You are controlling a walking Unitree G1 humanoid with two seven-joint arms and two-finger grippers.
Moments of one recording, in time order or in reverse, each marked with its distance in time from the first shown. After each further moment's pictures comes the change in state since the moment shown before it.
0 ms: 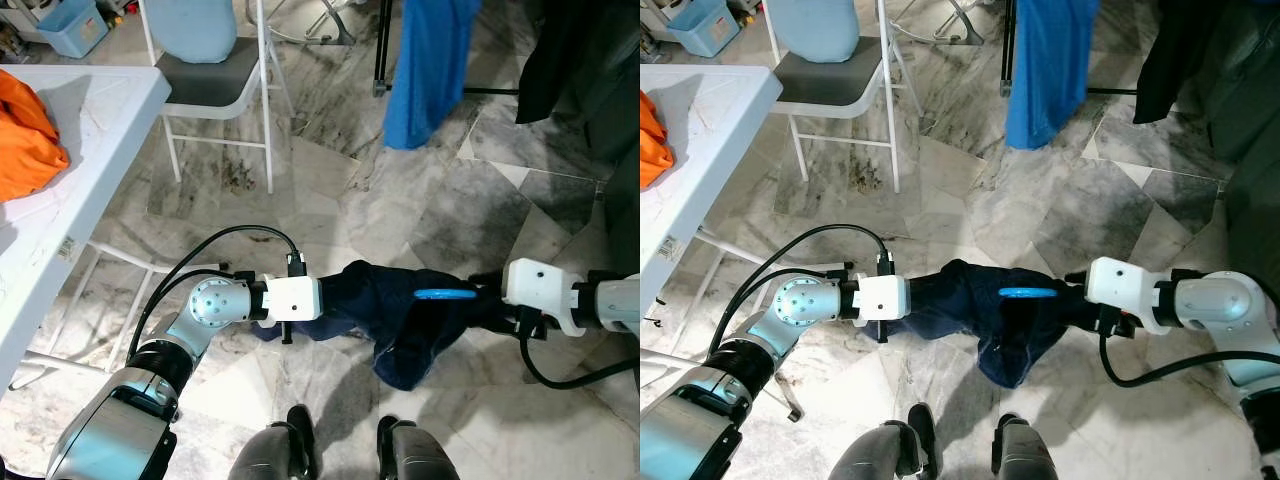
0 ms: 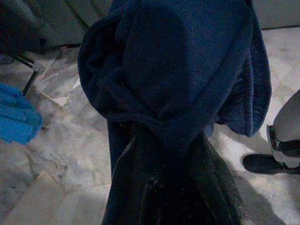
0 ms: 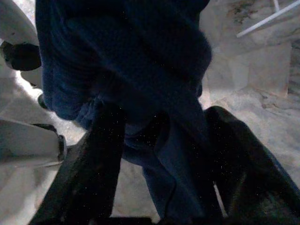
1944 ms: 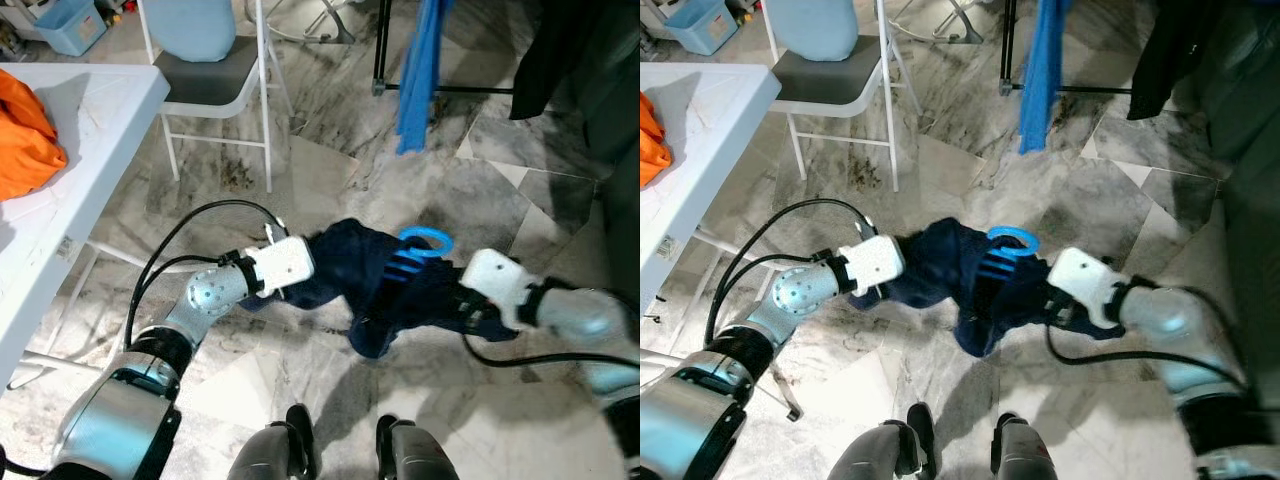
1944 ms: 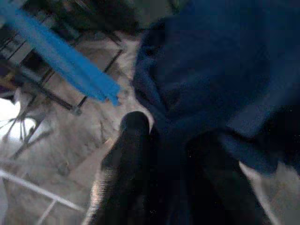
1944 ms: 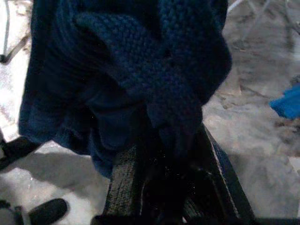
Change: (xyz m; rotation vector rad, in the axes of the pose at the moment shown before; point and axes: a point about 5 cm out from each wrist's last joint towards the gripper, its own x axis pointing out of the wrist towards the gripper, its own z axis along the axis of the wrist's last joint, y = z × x) left arm -0.006 0.033 -0.006 -0.077 0.044 0.431; right arm 0.051 0.007 0.007 0.152 -0.102 -0.316
